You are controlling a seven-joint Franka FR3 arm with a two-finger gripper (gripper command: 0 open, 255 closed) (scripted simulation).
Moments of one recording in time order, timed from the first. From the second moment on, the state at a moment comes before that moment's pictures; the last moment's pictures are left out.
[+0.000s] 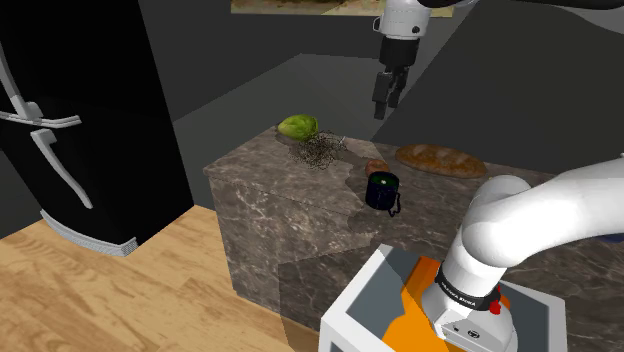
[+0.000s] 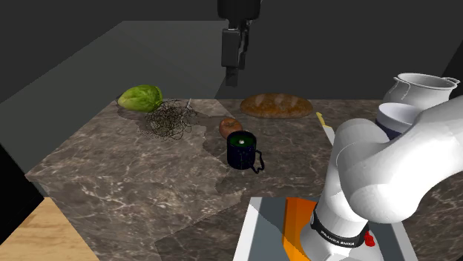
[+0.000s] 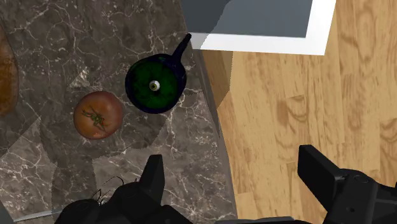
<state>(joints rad) -0.01 -0.83 -0.02 -2.27 -0.07 1.49 -0.13</state>
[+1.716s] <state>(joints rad) 0.07 -0.07 -0.85 -2.08 0.33 1.71 -0.97</state>
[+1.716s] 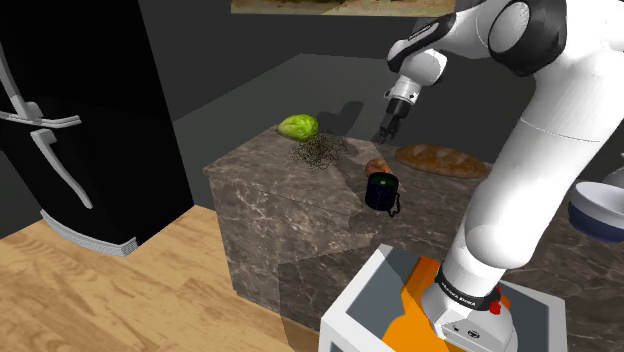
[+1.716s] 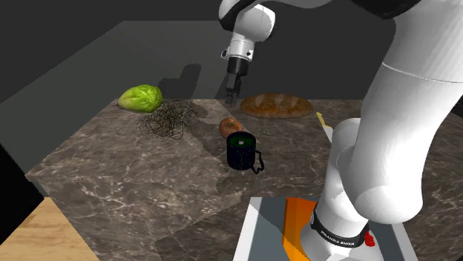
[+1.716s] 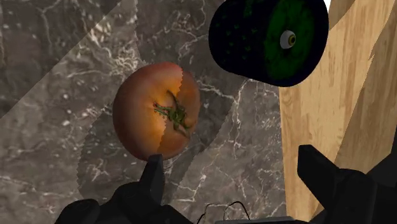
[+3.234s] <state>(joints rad) -0.06 0.37 -0.84 -1.96 0.69 1.63 -1.28</state>
